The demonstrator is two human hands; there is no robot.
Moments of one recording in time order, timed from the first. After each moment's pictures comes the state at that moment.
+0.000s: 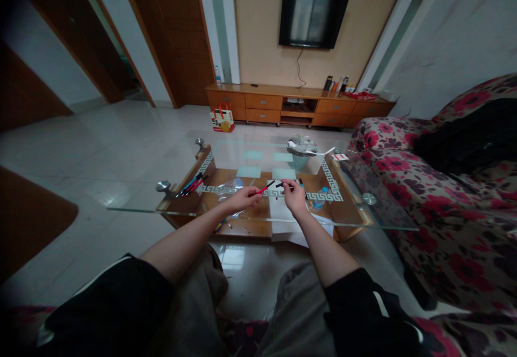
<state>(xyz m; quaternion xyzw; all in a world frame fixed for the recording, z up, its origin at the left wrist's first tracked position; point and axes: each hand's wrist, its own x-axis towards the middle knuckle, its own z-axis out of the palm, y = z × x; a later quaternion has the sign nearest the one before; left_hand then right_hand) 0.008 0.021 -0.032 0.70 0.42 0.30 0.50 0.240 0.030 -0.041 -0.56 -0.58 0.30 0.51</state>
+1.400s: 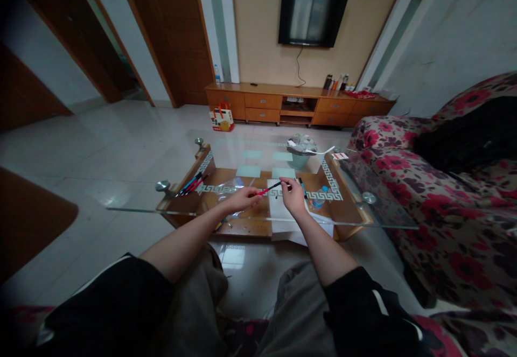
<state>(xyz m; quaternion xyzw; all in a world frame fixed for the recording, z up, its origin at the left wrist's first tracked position) 0.007 0.020 -0.030 0.73 0.41 0.28 0.47 0.235 0.017 -0.022 -0.56 -0.64 0.21 0.49</state>
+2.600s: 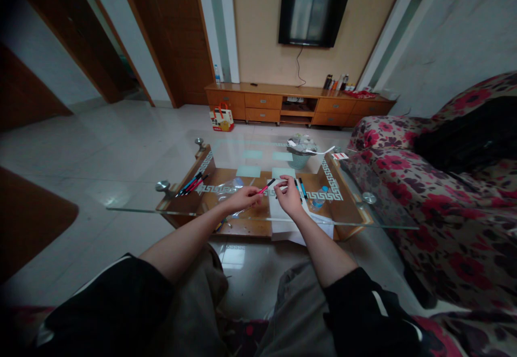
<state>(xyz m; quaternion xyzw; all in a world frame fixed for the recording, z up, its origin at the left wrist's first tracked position) 0.011 0.018 -0.028 0.69 0.40 0.30 0.53 0.228 0.020 -0.037 -0.51 -0.64 0.28 0.50</state>
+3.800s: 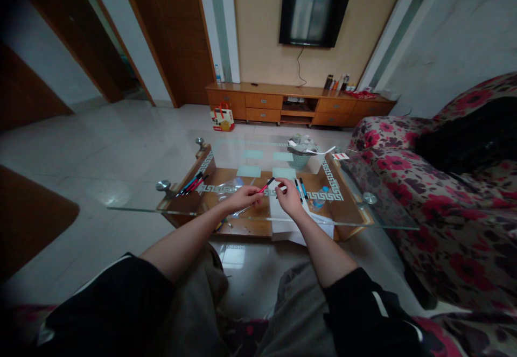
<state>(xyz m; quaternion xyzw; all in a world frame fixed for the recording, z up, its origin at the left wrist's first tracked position) 0.010 0.016 -0.022 0.69 0.40 0.30 0.53 0.230 0.014 -0.025 -0.51 -0.70 0.22 0.45</state>
